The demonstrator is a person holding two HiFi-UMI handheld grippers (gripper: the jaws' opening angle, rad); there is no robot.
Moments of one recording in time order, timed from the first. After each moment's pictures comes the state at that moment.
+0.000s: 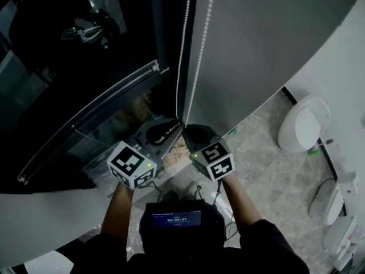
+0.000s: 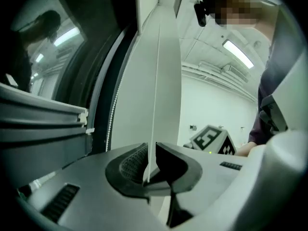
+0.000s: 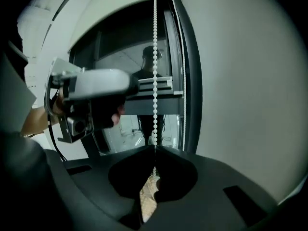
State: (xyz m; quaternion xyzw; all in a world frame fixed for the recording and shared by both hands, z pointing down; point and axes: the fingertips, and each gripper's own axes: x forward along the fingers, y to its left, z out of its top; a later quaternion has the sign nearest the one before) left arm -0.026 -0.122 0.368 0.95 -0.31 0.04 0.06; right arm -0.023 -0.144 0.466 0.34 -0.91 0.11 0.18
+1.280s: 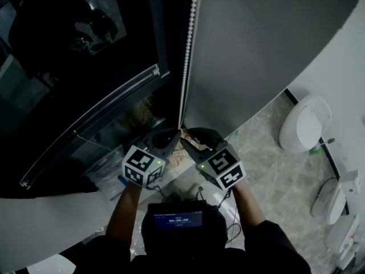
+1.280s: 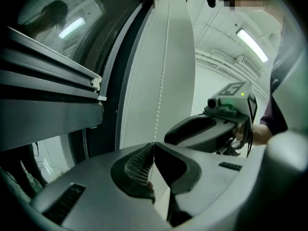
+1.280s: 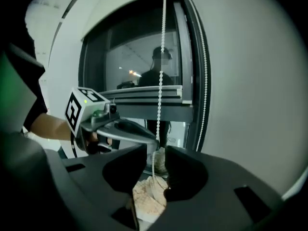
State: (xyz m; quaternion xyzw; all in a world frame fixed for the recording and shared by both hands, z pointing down) left arm -0.039 -0.138 0.448 0.92 -0.36 0.11 0.11; right arm -0.026 -0.123 0.434 0.30 -0.93 0.08 0.20
